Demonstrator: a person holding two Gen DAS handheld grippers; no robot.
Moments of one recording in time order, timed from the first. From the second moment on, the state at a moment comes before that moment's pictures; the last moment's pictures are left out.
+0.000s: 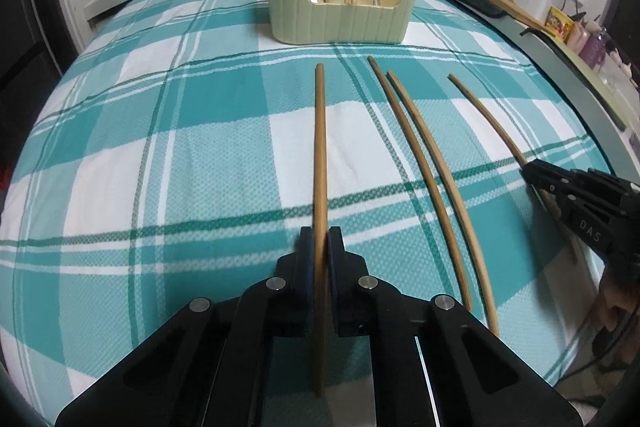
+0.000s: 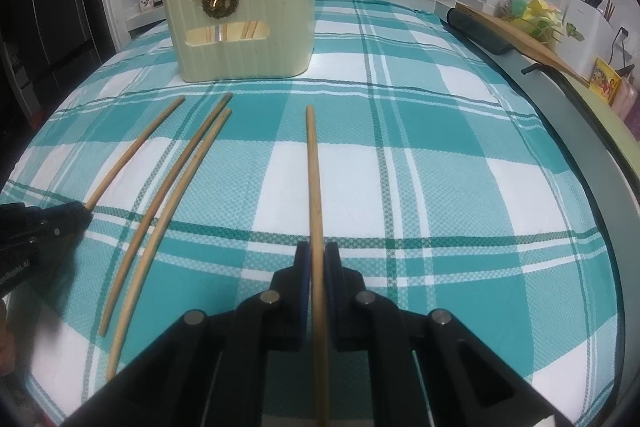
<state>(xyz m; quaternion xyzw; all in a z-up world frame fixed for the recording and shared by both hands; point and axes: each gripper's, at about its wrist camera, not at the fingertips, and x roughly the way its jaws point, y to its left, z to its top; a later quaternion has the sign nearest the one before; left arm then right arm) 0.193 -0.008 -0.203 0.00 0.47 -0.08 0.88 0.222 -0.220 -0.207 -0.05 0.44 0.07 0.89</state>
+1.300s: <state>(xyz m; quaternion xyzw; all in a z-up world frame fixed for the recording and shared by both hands) 0.289 -0.019 -0.199 0.06 0.54 -0.12 0.83 0.316 -0.217 -0.203 -0.08 0.53 0.15 0.83</state>
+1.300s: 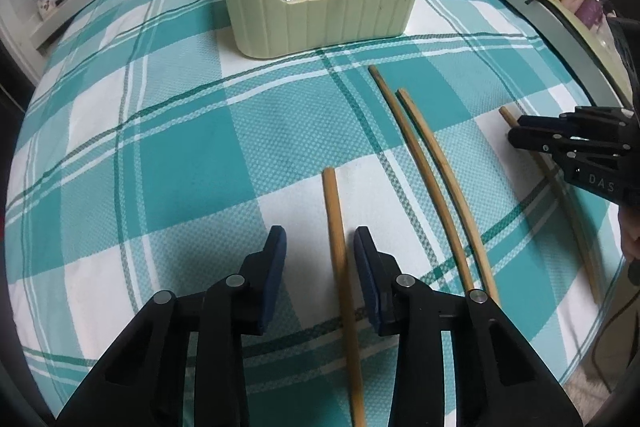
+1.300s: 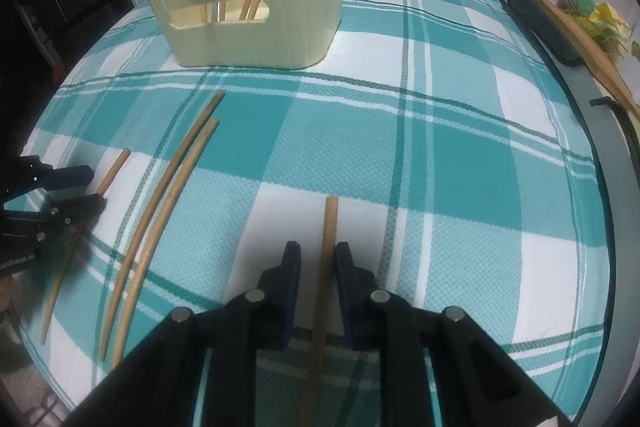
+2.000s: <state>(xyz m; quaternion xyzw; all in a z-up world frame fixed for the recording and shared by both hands) 0.223 0.018 -0.037 -0.01 0.36 -0.14 0.92 0.246 -0.230 -0.043 -0.01 0.33 0.20 0.92</state>
